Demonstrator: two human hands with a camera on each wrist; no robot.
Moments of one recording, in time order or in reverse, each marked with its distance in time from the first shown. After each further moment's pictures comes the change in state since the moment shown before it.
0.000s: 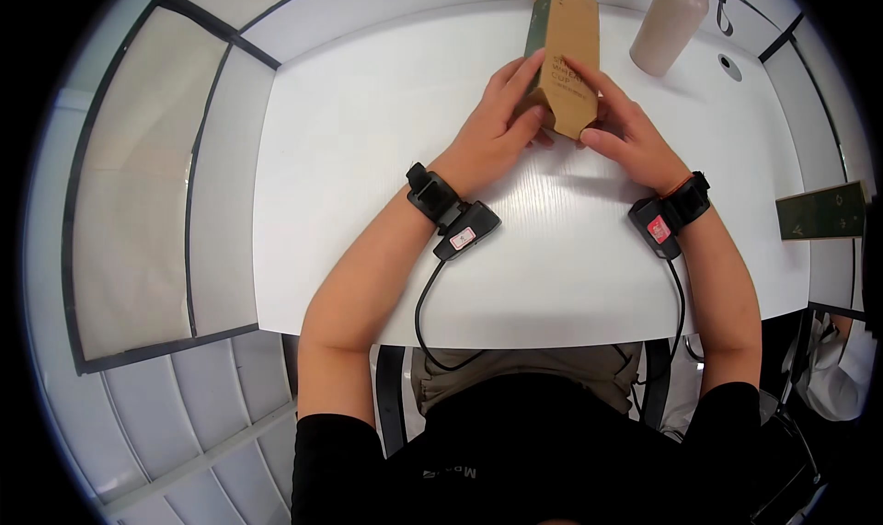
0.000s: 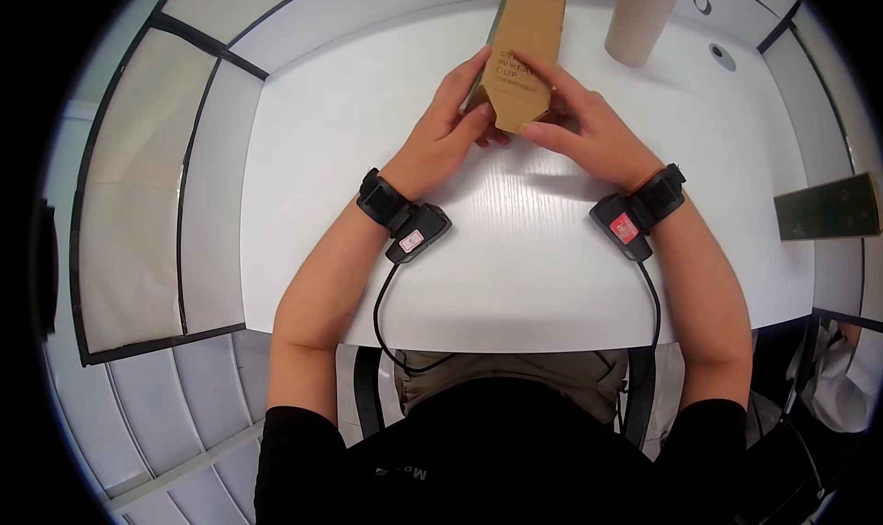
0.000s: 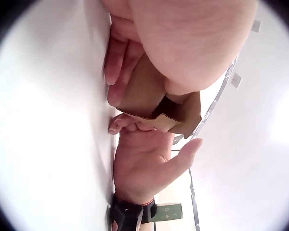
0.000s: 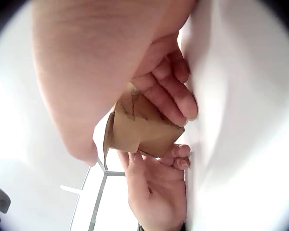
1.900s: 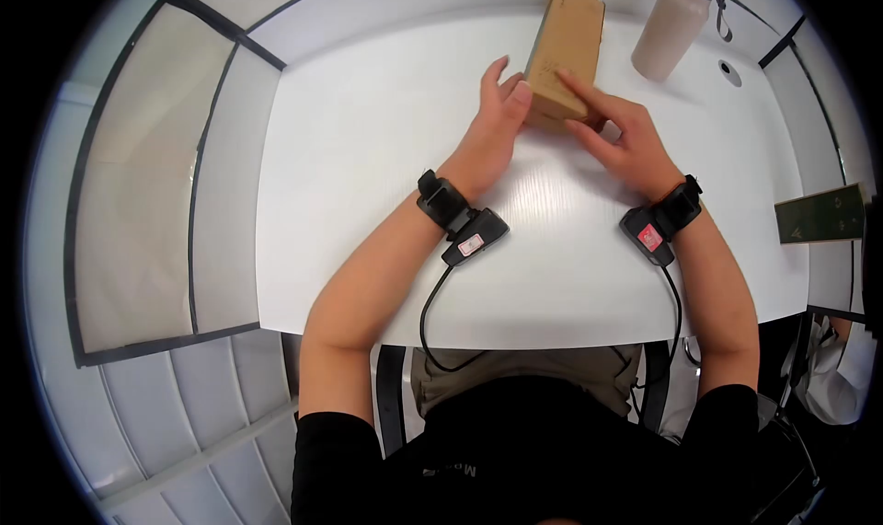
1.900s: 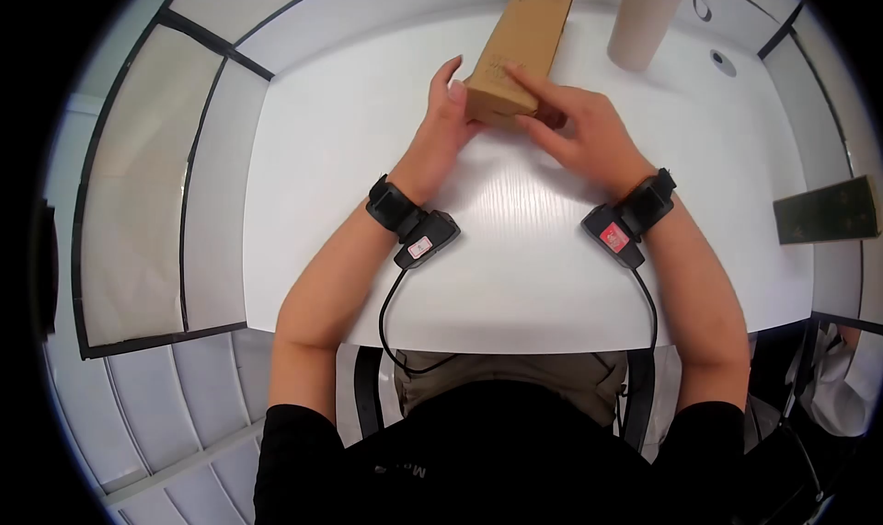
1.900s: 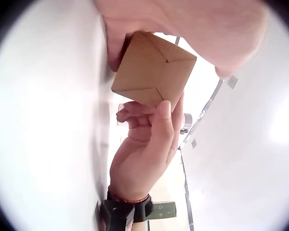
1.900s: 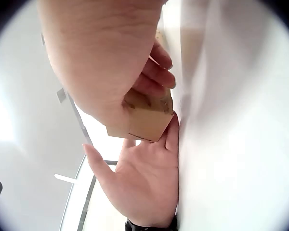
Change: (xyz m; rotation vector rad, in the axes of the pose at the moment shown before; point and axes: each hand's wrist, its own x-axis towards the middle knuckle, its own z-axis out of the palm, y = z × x) left_hand -0.006 0.009 0.008 -0.262 0.173 -0.142; right_hand 0.003 -0.005 0.008 -0.473 0.122 -0.163
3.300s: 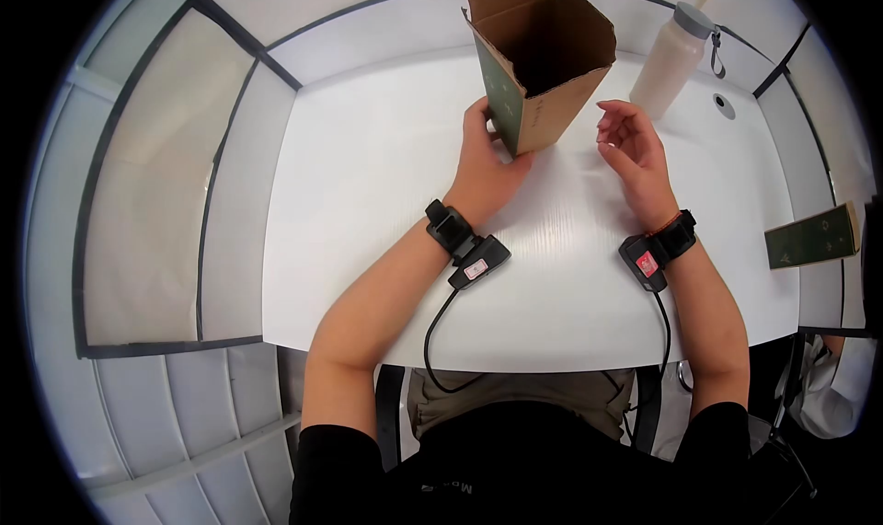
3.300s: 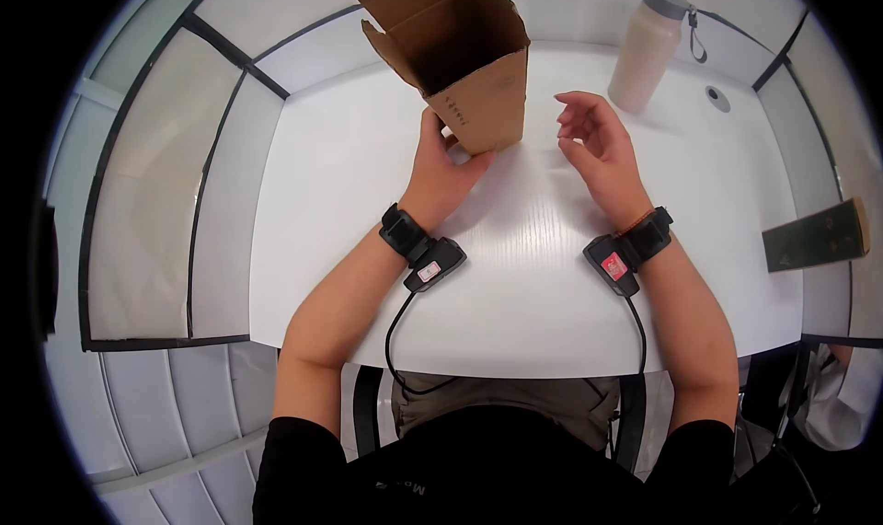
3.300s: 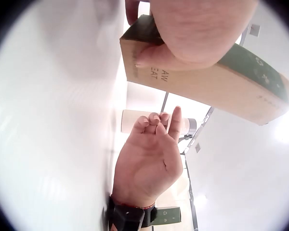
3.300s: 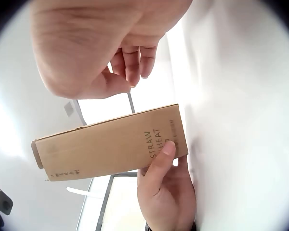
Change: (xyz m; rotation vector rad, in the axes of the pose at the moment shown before) left_hand 0.011 -0.019 -0.012 0.396 0.247 0.194; right_hand 0.000 0.015 -0.002 0.628 0.230 0.114
